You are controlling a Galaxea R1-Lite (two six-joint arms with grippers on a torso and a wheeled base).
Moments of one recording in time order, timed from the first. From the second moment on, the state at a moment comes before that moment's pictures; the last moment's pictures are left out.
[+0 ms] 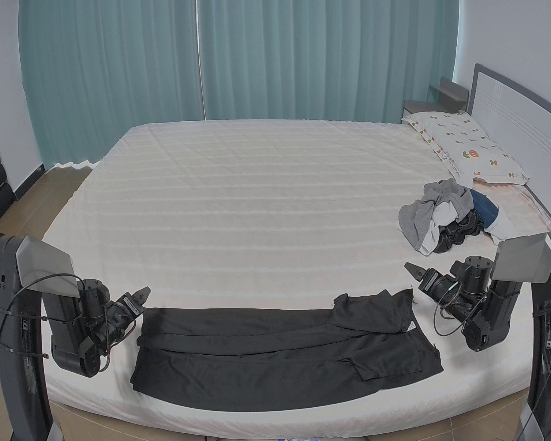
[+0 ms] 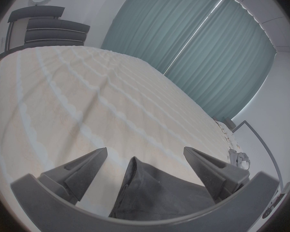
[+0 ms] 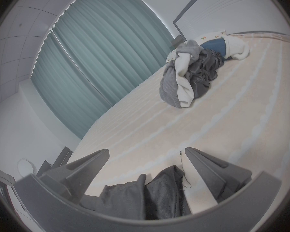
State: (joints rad) left arm 0.04 2.47 -0.47 -1.55 -0.02 -0.66; right arm 0.05 2.49 -0.67 -1.55 0.12 0.62
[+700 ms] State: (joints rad) left arm -0.01 2.23 -0.13 -1.55 -0.03 -0.86; right arm 0.25 2.22 -0.21 -1.55 0.11 0.78
